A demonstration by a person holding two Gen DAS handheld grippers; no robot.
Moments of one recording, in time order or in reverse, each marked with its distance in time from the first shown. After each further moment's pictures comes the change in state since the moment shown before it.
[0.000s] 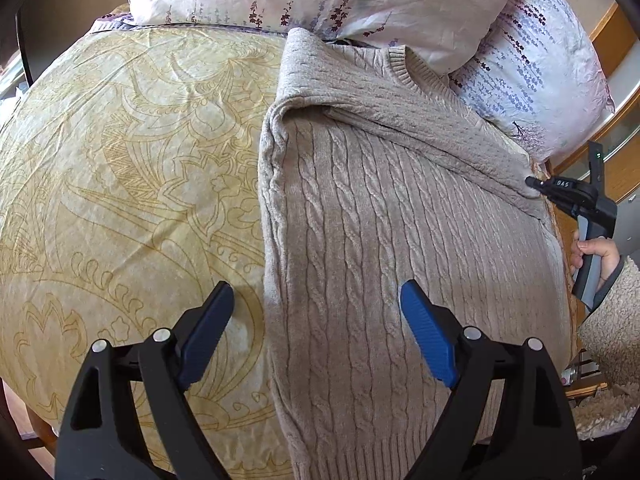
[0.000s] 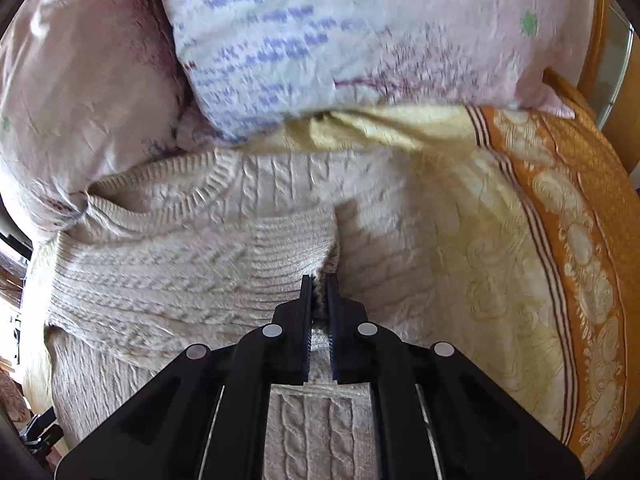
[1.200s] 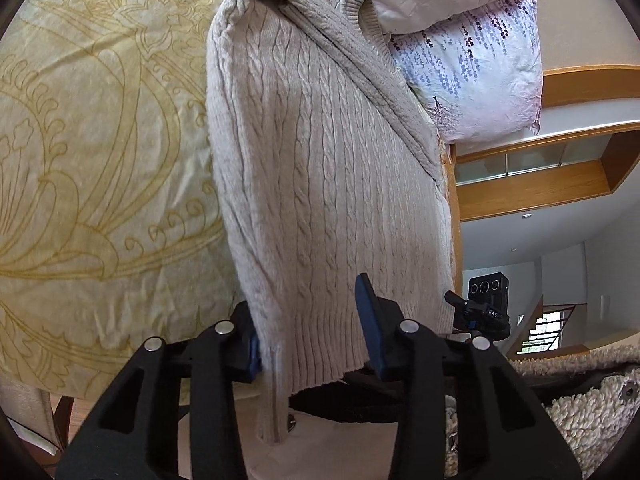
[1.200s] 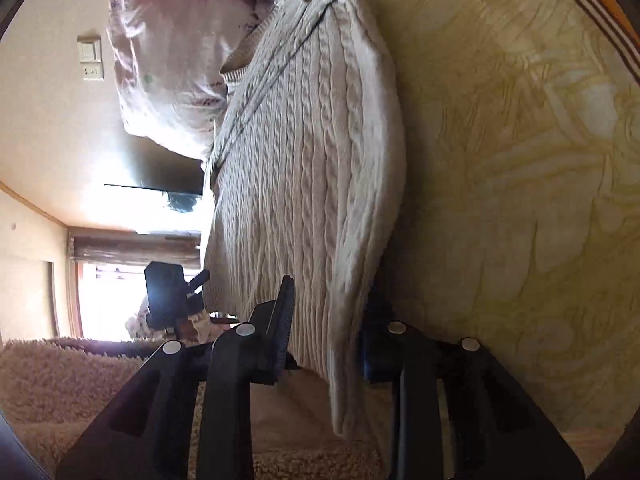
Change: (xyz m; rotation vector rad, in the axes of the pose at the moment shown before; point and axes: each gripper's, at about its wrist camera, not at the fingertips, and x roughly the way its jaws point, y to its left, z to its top) left arm -0.006 0.009 -0.056 -0.200 0.227 -0.485; right arm -0.074 -0.086 -0.197 0.263 0.368 0.755
